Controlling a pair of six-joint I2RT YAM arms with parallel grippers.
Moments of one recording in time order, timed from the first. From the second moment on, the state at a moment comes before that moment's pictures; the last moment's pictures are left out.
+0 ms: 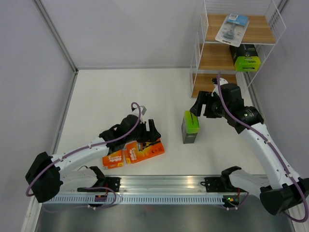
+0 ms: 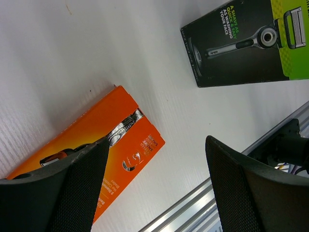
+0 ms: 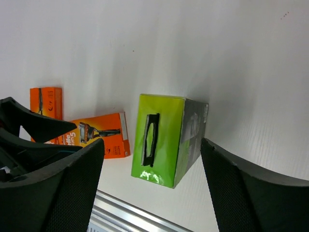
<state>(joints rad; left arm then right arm) -0.83 1.12 0.65 -0.14 -0.02 -0.69 0.34 1.08 1.14 -0.75 -0.14 0.44</state>
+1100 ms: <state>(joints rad) -0.83 1.13 0.60 -0.17 -0.05 -0.74 0.62 1.24 1.28 -0.94 0.19 0.49</state>
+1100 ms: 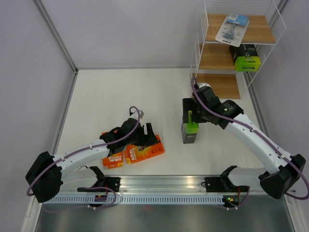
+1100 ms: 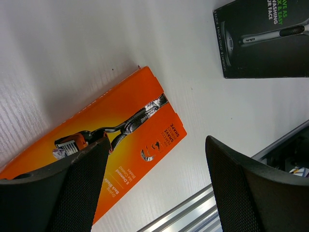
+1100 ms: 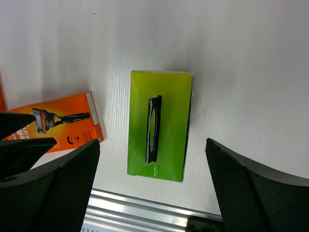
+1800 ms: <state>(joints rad) -0.83 1.13 0.57 -0.19 -0.06 -0.74 0.69 1.36 1.25 -0.94 0.30 0.55</state>
